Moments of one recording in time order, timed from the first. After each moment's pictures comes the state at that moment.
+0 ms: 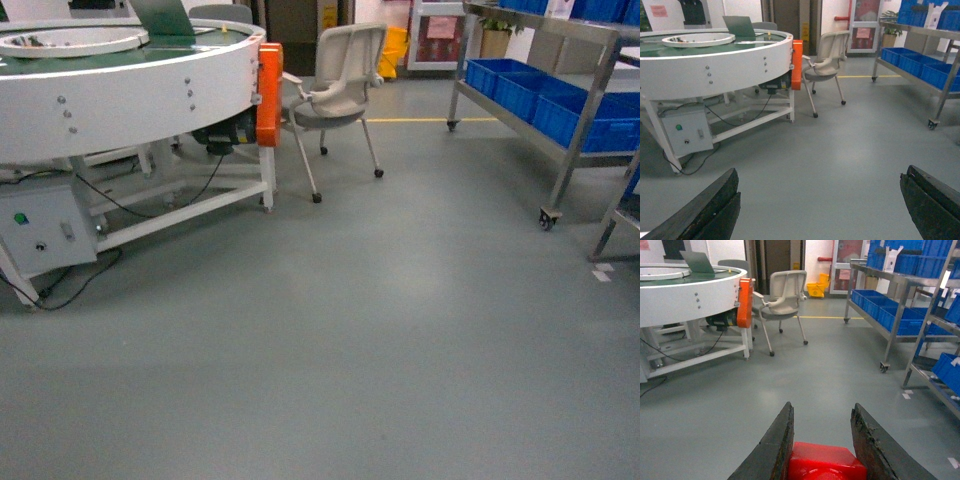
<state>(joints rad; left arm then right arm) 0.00 0.01 0.02 0.00 0.00 0.00 0.00 0.00 0.01 0.00 0.00 -0.01</state>
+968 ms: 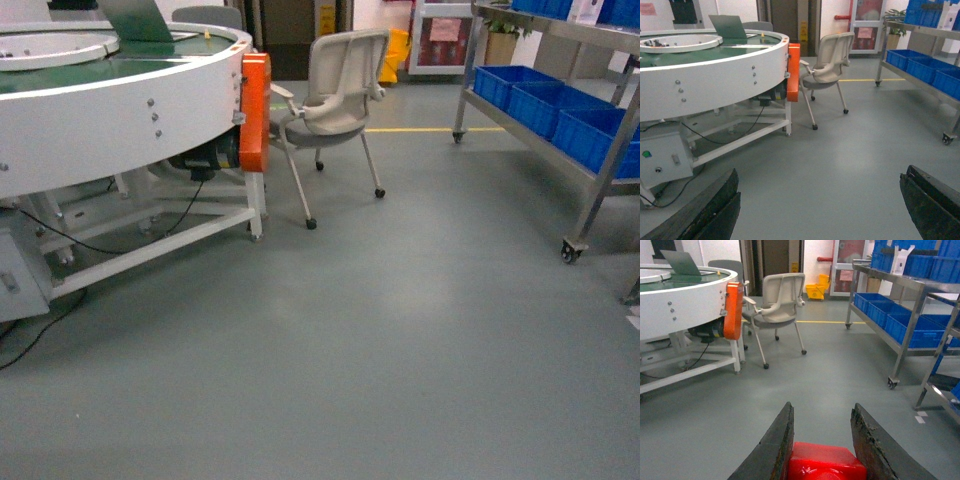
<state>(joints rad) 0.00 0.01 0.02 -0.01 0.00 0.00 0.00 0.00 0.01 0.00 0.00 -0.01</state>
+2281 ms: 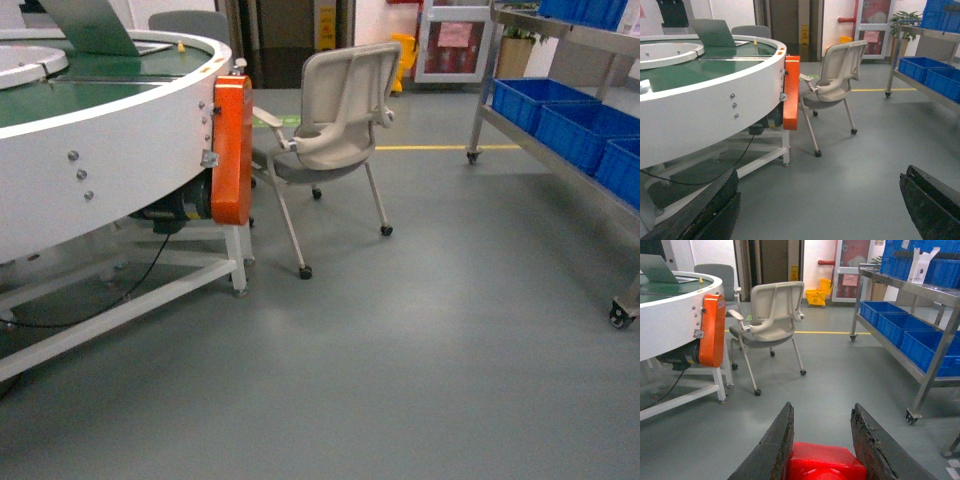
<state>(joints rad) 0.00 0.01 0.02 0.00 0.00 0.00 0.00 0.00 0.01 0.00 0.00 -0.01</state>
